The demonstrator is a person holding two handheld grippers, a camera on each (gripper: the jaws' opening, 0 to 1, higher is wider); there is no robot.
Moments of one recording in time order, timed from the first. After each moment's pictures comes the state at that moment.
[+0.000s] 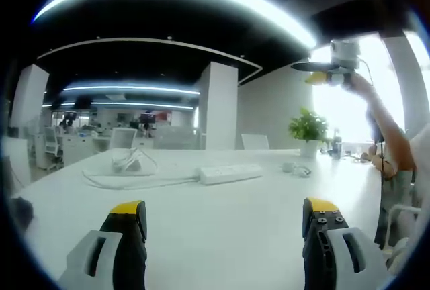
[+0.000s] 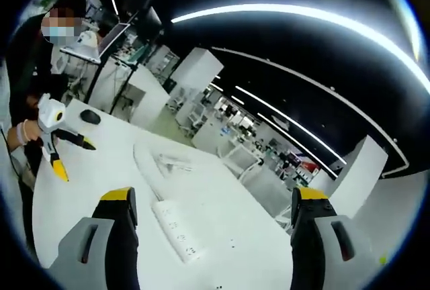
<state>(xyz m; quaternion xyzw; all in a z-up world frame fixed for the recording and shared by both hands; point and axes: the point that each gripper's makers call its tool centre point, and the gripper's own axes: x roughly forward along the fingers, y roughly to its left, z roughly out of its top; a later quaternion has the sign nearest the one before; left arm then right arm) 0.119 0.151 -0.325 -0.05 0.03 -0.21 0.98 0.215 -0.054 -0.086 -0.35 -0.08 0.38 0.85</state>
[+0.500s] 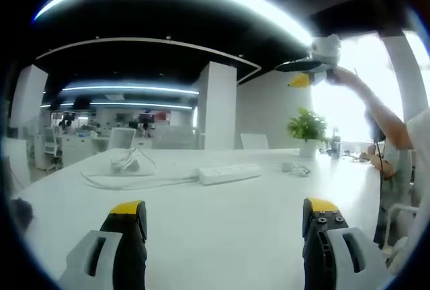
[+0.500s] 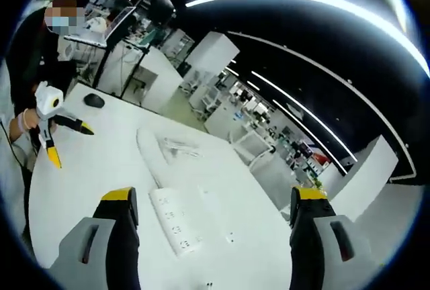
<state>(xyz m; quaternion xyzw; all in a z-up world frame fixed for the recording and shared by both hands) 0.117 0.149 -0.324 -0.05 0.03 -0.21 0.98 0.257 -0.046 -0.098 -0.40 -0.02 0.39 0.83</state>
